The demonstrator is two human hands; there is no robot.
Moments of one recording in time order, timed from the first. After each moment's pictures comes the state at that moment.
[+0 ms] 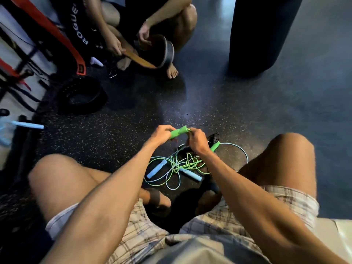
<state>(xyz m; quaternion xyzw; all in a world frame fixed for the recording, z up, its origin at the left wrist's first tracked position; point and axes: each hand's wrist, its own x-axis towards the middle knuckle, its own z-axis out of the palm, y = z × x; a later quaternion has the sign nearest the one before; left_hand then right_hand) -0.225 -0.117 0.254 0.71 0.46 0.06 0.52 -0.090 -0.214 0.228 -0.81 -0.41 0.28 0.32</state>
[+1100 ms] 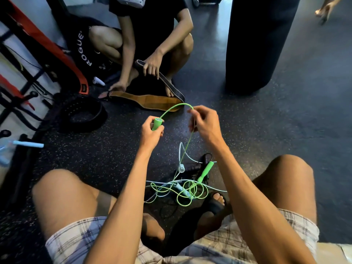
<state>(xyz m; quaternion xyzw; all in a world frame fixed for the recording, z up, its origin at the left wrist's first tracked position) -0.222 -0.097 0.327 0.63 0.47 0.35 0.51 -0.055 -0.188 0.375 -0.67 -0.41 0.25 0.57</state>
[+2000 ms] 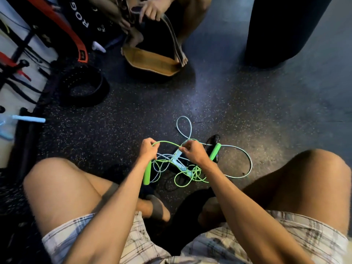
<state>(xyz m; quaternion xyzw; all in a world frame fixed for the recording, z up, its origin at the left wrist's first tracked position) -0.267 -0.094 0.188 0.62 0.63 0.09 0.45 -0.096 -0.188 0.185 -0.79 -0.41 0.40 0.20</state>
